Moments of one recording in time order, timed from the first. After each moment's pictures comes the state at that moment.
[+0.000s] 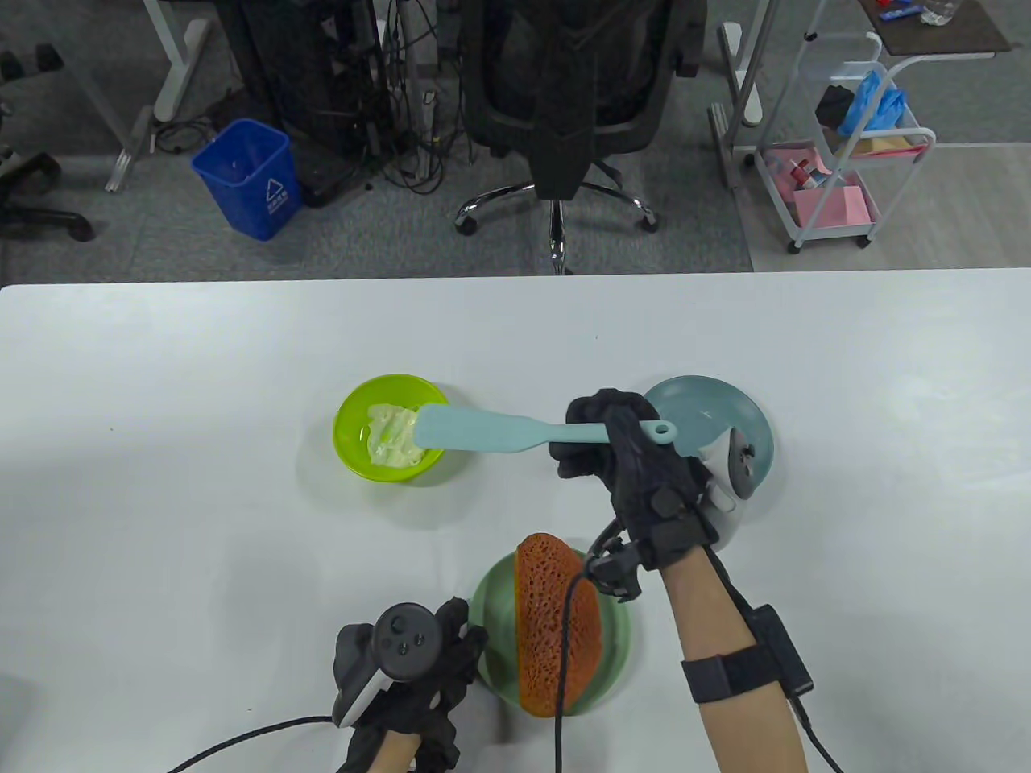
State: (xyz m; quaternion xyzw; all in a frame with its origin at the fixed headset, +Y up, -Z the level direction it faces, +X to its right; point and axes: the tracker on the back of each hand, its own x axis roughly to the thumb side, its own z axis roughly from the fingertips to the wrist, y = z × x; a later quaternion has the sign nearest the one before) left_hand -0.151 -0.780 -0.147 -0.13 -0.06 0.27 0.95; right_hand 0.147 -0.680 -0.272 0.14 0.05 0.52 0.84
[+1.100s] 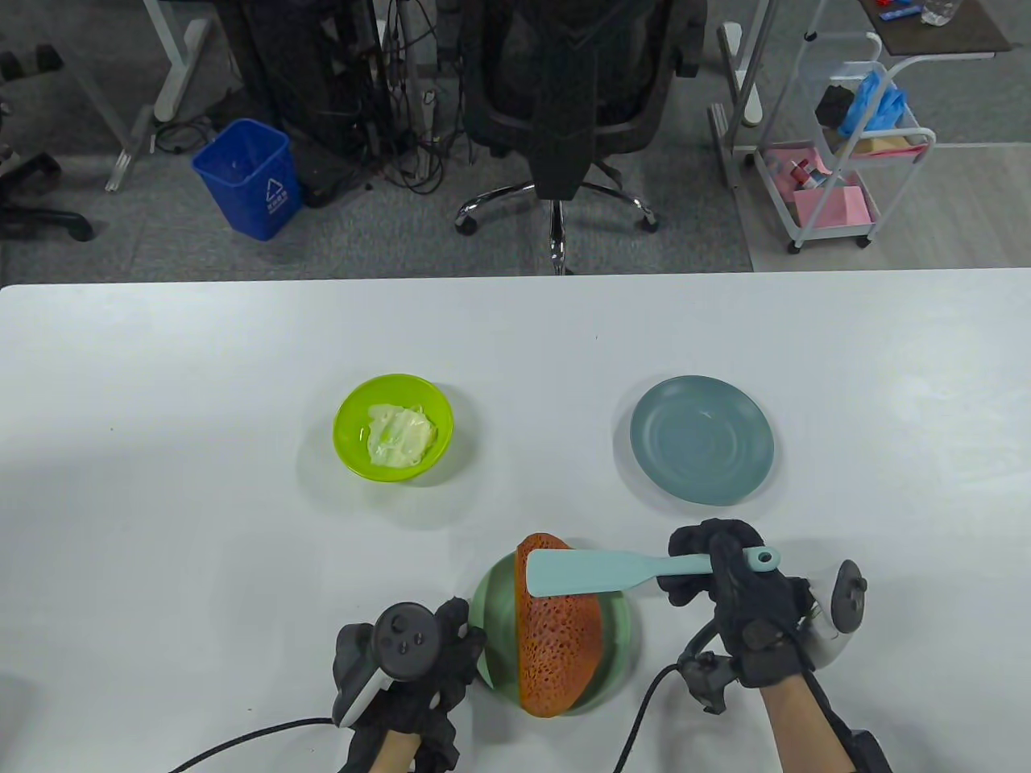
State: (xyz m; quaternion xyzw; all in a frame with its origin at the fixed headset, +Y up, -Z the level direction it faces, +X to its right) left_hand -0.152 -0.781 -0.147 -0.14 -0.06 0.27 0.95; right_hand 0.233 -0.761 -0.191 0.12 -0.03 0.60 0.79
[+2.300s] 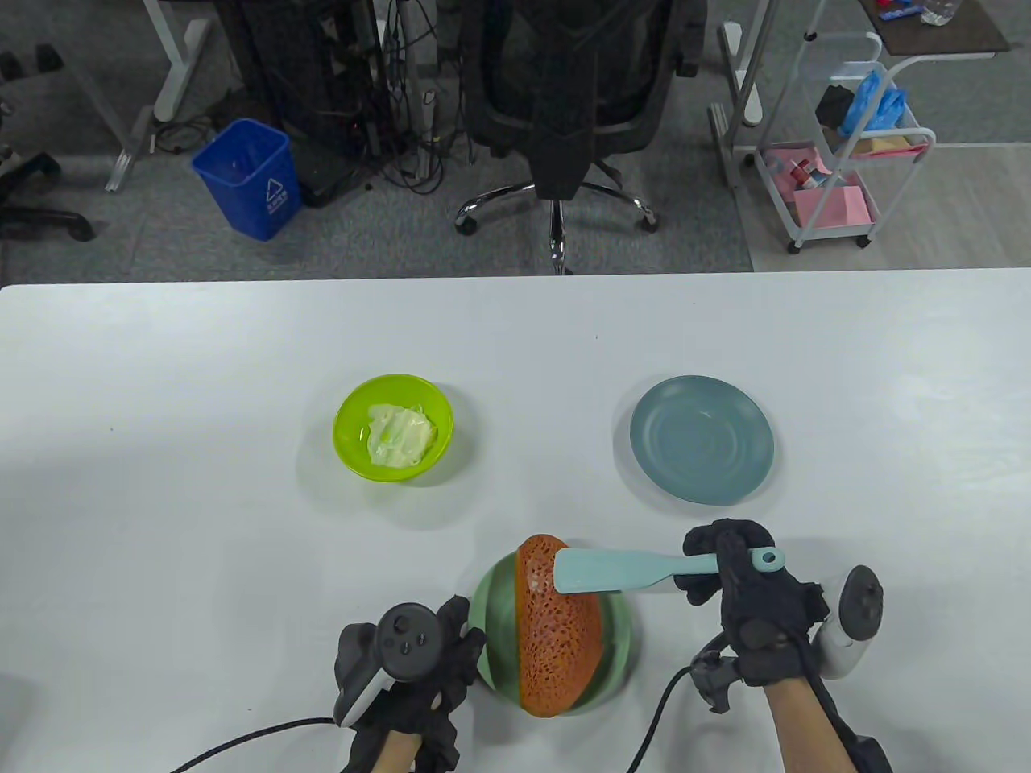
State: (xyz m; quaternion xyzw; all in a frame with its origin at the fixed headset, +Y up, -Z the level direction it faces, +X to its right) left_hand -0.150 -0.781 -0.146 -0.14 -0.07 0.27 0.95; right_hand 0.250 -0.754 -0.184 0.07 -0.06 0.65 0.75
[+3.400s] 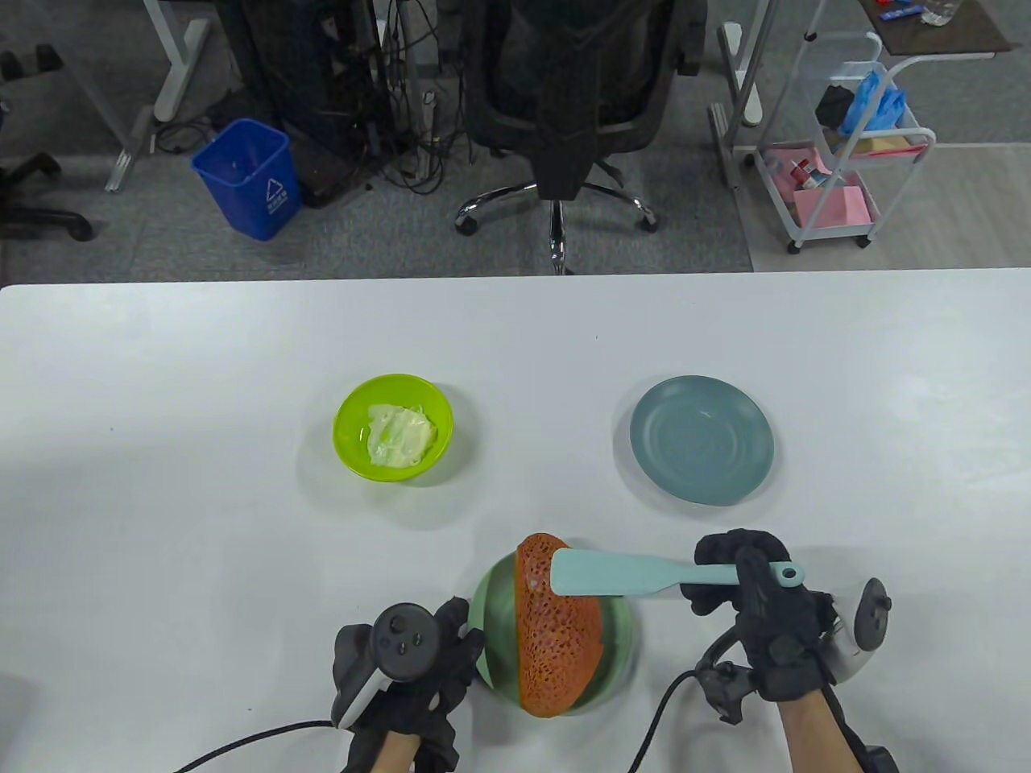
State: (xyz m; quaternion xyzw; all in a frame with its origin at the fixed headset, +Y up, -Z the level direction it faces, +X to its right) left_hand -0.153 -0.781 -0.146 -0.14 -0.06 0.28 0.95; right_hand 0.249 -0.764 -0.178 0.12 -0.05 0.60 0.79
